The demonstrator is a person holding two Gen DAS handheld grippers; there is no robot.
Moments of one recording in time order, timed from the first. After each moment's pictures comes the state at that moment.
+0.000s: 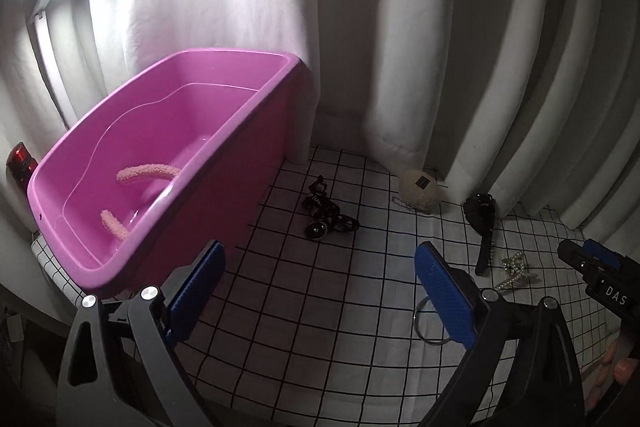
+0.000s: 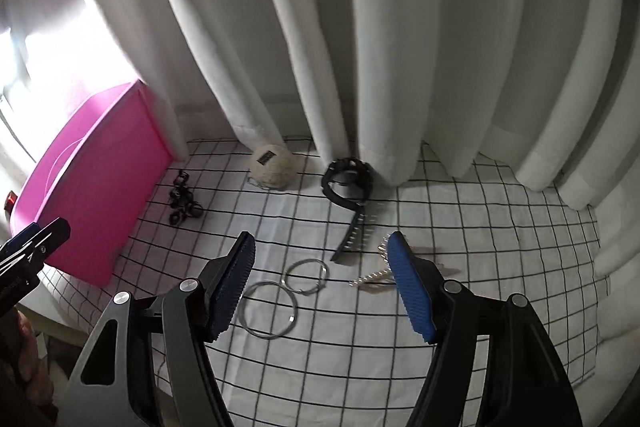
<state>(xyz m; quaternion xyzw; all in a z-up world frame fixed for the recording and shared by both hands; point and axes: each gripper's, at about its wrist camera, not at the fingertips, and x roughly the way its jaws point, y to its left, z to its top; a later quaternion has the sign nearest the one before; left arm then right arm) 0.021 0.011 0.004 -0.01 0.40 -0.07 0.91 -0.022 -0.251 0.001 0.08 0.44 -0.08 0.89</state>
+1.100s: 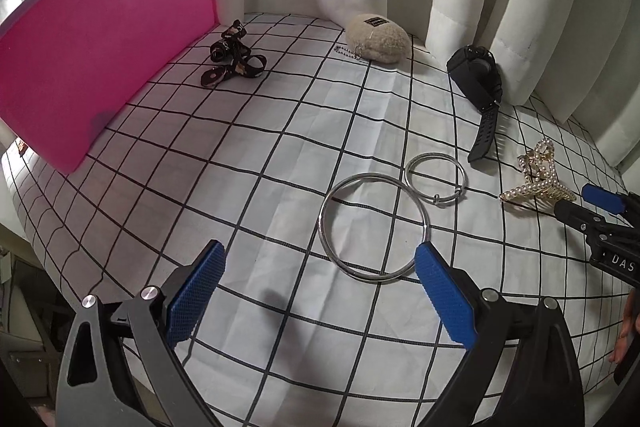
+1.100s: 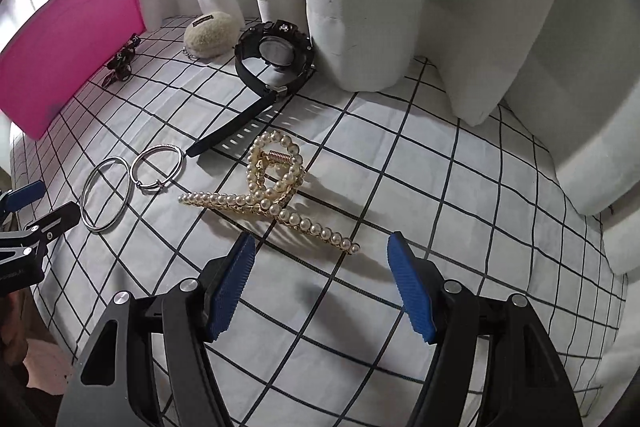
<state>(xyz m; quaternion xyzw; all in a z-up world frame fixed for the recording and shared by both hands) -0.011 -0.118 -0.151 -0.01 0.49 -0.01 0.87 0.009 -0.367 -0.137 -0.06 0.52 0.07 0.85</state>
